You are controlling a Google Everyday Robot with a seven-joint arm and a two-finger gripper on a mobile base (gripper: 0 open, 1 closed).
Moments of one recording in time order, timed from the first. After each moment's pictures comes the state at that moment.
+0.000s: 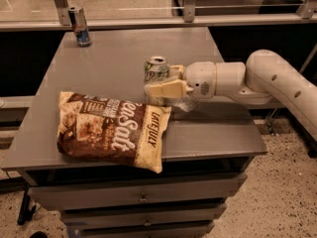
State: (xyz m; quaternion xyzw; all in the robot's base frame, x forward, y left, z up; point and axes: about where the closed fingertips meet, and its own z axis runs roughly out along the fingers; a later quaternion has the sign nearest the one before) arm 0.572 0.002 0.885 -0.45 0.60 0.47 0.47
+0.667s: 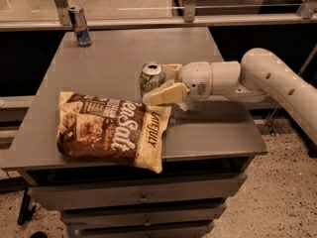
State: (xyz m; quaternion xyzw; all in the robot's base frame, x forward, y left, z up) arm 0.566 0.012 0.884 -0.47 0.58 0.48 0.46
